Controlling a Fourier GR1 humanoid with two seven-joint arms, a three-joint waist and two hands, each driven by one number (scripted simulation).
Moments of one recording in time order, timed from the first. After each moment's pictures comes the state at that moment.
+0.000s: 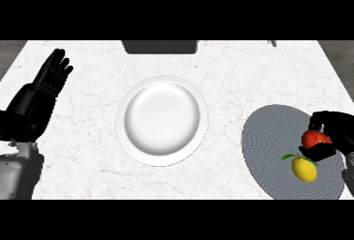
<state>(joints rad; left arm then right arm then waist) -0.27 0.31 0.07 -1.64 0.08 -0.04 0.14 -0.21 -0.61 0.15 -1.21 0.84 0.00 0.23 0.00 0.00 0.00</state>
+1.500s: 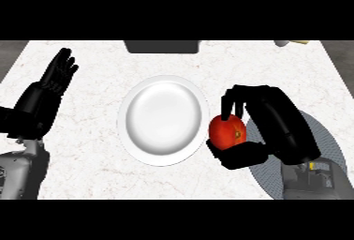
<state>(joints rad) -0.28 0.28 0.08 -1.62 0.04 -0.07 0.13 -0.42 -0.24 0.32 -1.91 0.62 0.20 0.46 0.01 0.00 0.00</state>
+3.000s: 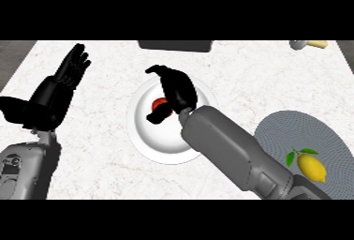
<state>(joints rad) -0.35 0.24 0.07 -1.54 0.02 -0.10 0.09 -0.99 0.00 0.68 -0.79 0.21 -0.42 0.37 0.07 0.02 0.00</state>
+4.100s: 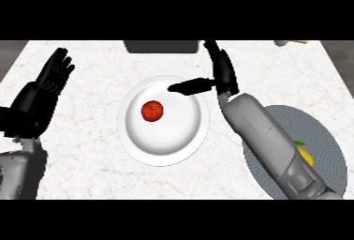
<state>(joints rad) -0.29 0.26 0.12 -1.59 0.03 -0.10 0.12 -0.87 -0.11 0.36 -0.86 -0.18 -0.47 -0.03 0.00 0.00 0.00</state>
